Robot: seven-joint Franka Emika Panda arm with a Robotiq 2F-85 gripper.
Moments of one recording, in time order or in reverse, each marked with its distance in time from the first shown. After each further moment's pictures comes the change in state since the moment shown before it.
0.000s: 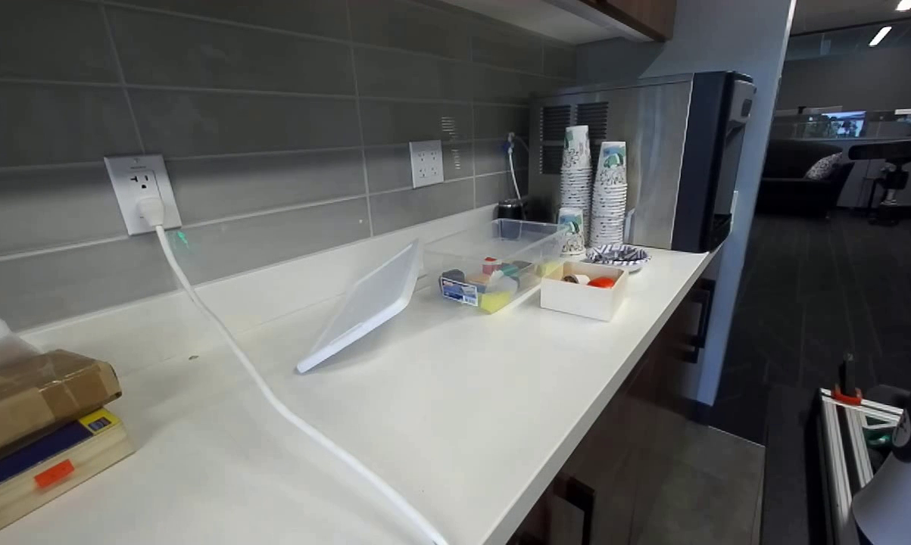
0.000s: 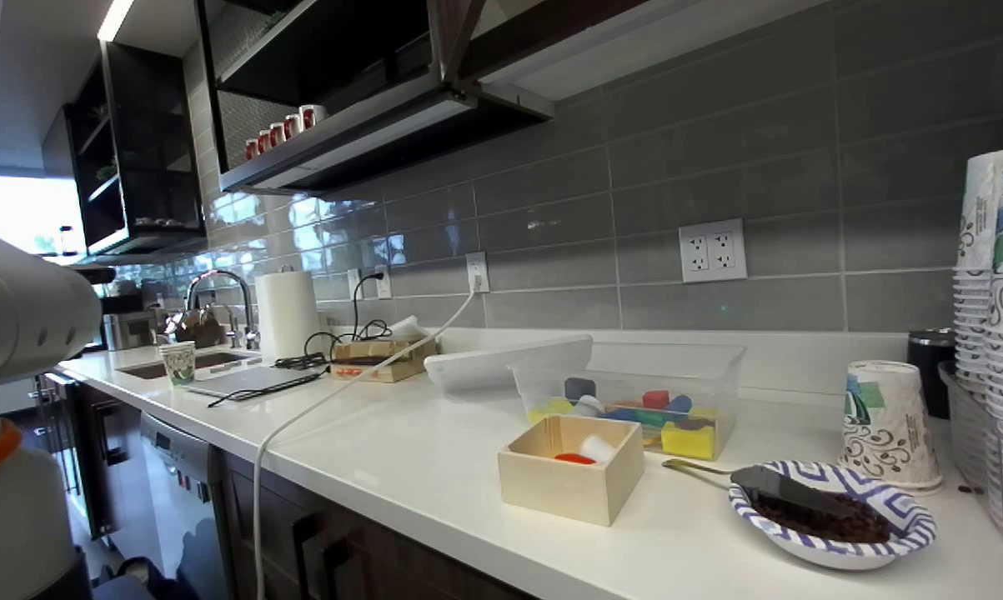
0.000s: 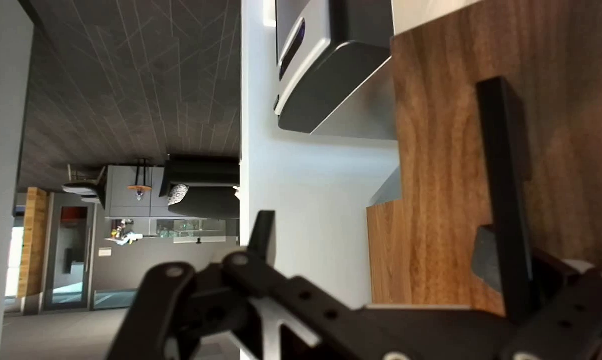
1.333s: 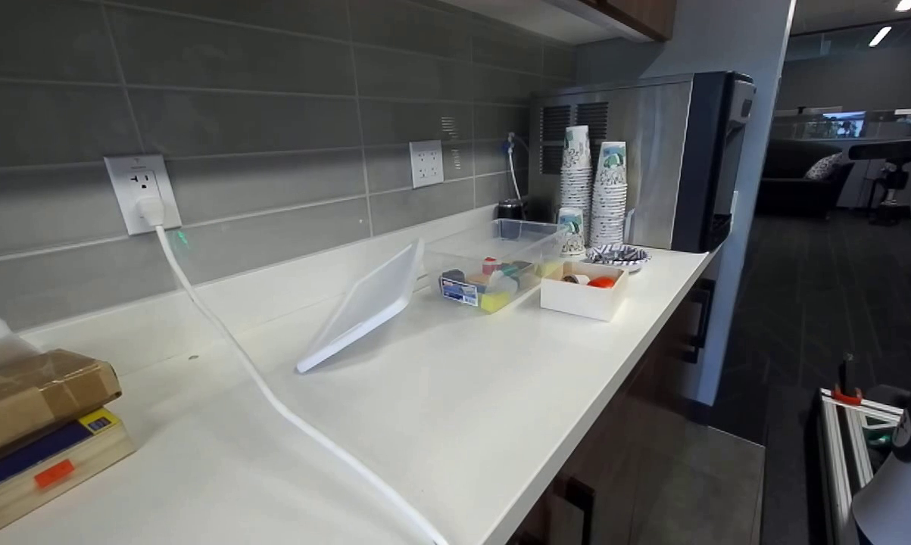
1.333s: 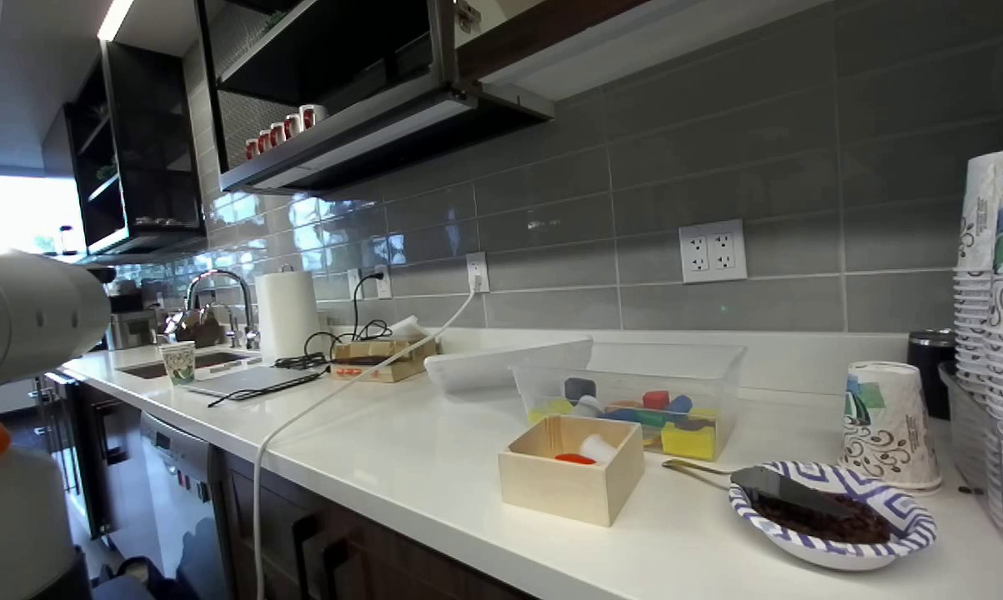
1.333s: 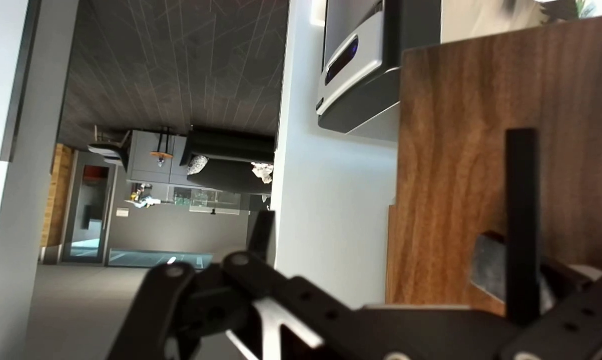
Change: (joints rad) arm -0.096 -0.263 0.068 -0.215 -0.047 -0.023 -0.073
